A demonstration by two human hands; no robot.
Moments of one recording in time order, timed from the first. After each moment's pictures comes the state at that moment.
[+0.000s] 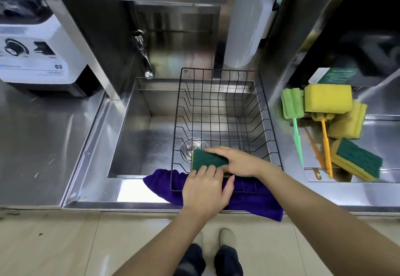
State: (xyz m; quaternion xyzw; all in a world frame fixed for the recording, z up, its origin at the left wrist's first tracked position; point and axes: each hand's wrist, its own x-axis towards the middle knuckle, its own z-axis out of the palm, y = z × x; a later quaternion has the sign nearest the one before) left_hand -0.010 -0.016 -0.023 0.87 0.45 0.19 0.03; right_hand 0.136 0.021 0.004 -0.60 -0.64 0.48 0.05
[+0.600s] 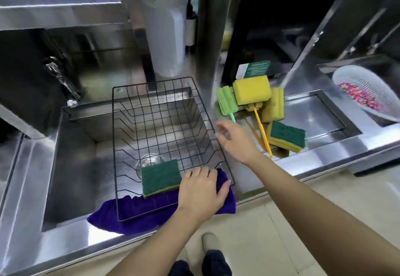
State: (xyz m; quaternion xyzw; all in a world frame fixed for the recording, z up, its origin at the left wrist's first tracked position) left_hand 0.066 -0.033 0.002 0.94 0.31 0.07 0.10; right_hand 0.222 -0.025 0.040 -0.78 -0.51 0.19 0.29
